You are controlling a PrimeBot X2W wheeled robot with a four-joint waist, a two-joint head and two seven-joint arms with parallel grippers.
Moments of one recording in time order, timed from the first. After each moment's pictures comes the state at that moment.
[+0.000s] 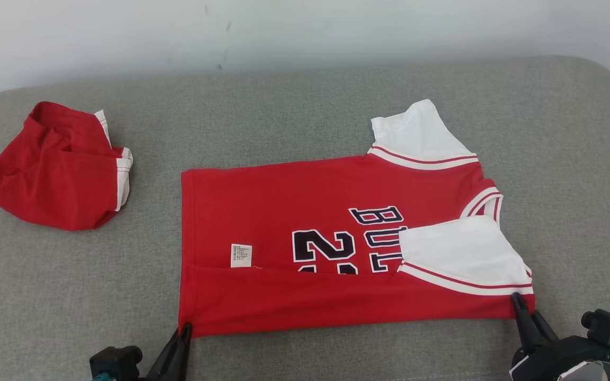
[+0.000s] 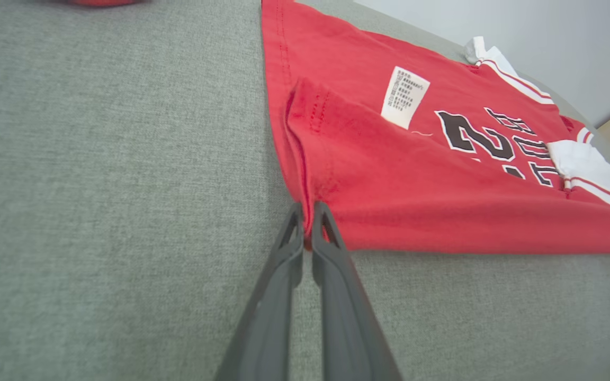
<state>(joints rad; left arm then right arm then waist) -0.11 0.20 -0.37 0.49 -0.67 -0.05 -0.23 -0.25 -0.29 0.38 0.66 0.85 0.13 -0.24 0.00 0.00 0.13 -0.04</state>
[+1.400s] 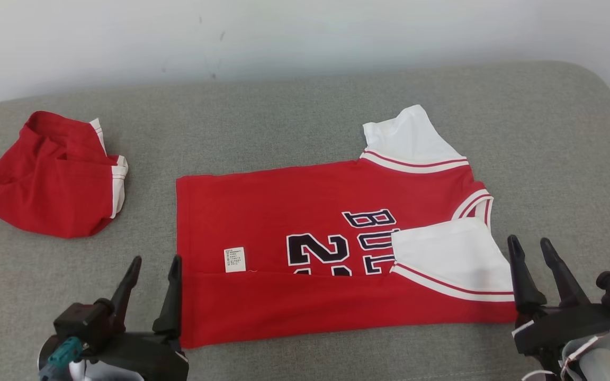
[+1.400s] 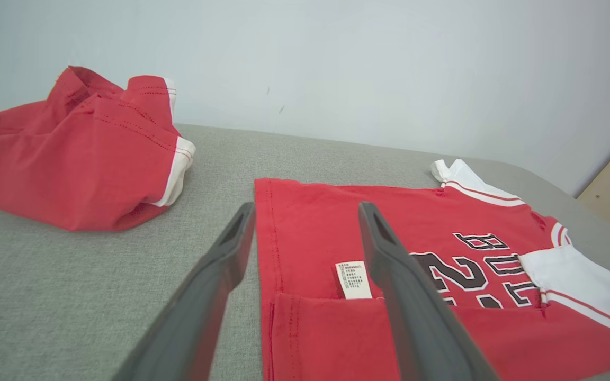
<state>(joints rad) -0.15 0.26 -0.32 0.22 -0.59 0.06 -0.23 -0.21 -0.33 0.31 0.32 0.73 0.03 -0.25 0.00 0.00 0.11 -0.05</state>
